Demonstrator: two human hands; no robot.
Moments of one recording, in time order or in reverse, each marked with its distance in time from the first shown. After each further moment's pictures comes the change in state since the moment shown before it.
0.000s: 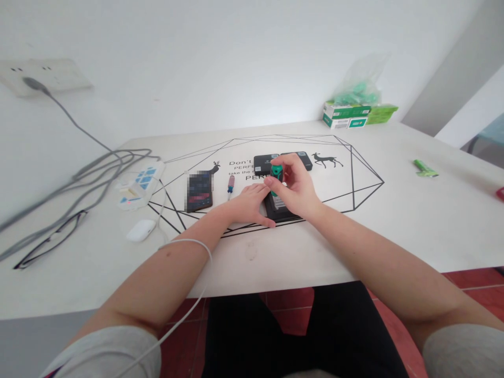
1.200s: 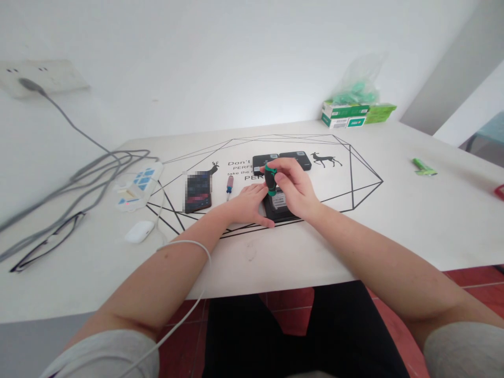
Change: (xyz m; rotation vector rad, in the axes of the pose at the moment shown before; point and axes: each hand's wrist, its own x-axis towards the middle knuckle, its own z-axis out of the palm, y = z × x) left_hand 0.000 0.000 0.001 0.042 -0.010 -0.040; right_hand -0.005 -0.001 -0.004 0.160 -0.116 0.060
